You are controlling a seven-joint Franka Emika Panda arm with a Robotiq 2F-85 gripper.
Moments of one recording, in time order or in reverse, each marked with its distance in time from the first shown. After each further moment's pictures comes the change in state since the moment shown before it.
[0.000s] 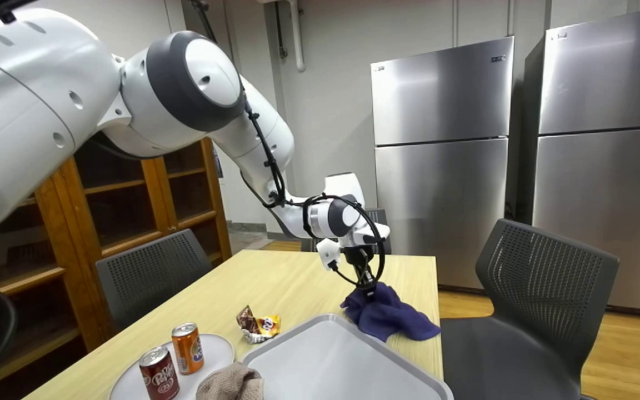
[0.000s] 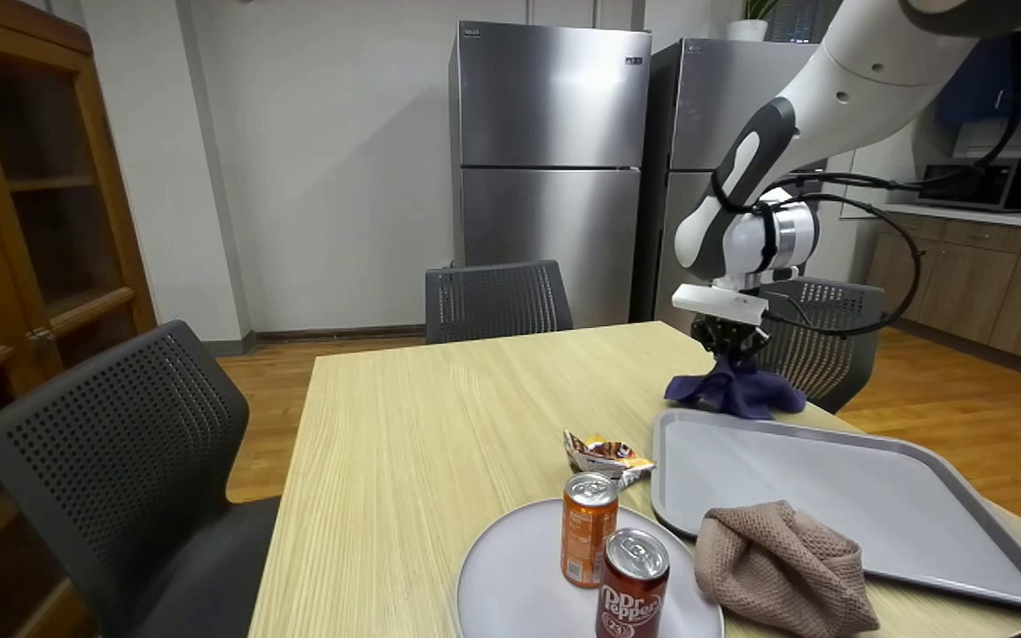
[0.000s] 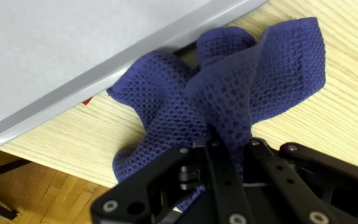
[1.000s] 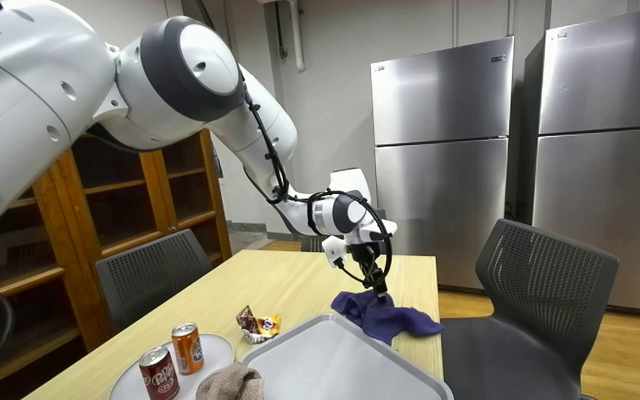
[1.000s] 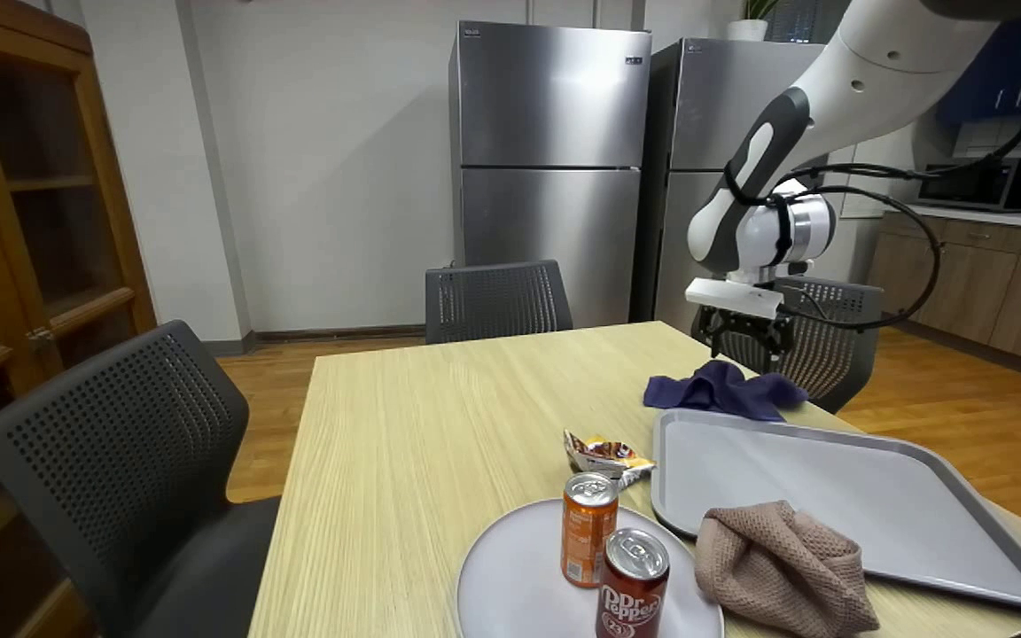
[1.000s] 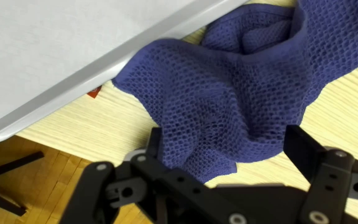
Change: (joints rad) arm -0.013 -0.035 -0.016 -0.035 0.000 0.006 -0.011
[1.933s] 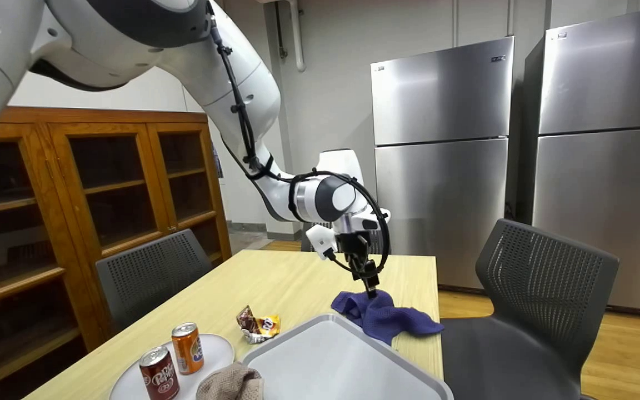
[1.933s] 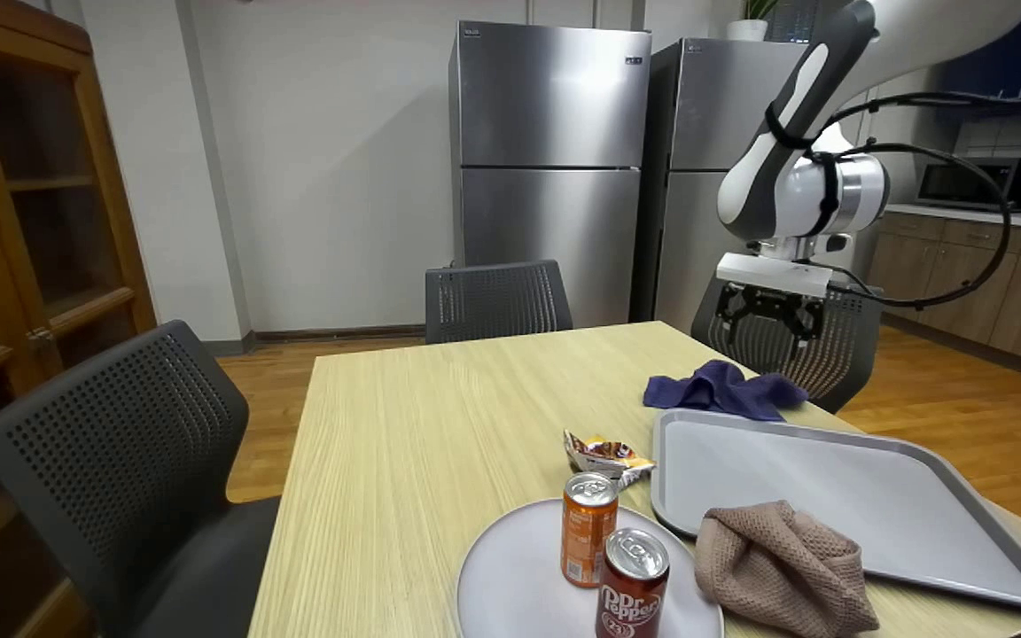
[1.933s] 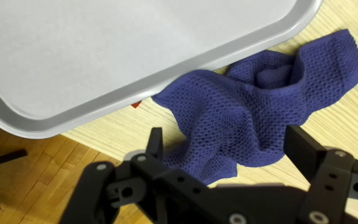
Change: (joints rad) arm -0.011 -0.264 0.032 -0.329 0.019 0.092 -0.171
